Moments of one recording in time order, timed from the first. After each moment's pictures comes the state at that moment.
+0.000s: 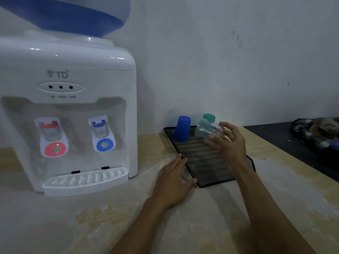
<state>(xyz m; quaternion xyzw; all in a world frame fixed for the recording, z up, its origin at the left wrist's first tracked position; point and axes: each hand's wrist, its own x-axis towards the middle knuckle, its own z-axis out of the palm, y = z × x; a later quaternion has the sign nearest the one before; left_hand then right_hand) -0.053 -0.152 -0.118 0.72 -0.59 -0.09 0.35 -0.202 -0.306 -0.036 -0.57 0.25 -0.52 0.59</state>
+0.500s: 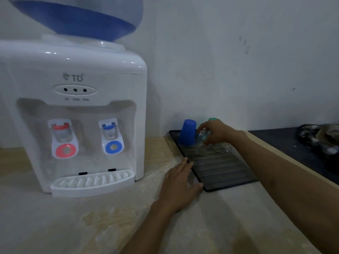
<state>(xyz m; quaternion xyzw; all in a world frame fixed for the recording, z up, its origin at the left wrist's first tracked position) -0.052 -0.154 -0.120 0.72 -0.59 -0.09 0.35 -0.133 -0.381 0.018 -0.94 0.33 -0.07 0.07</state>
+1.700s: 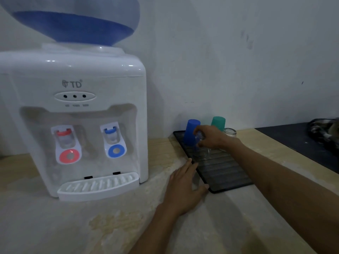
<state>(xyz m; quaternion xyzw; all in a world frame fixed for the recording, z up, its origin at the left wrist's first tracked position) -0.052 -0.156 -0.122 0.73 -0.59 -0.09 0.34 -0.113 -0.371 -0.013 -0.94 0.30 -0.12 0.11</state>
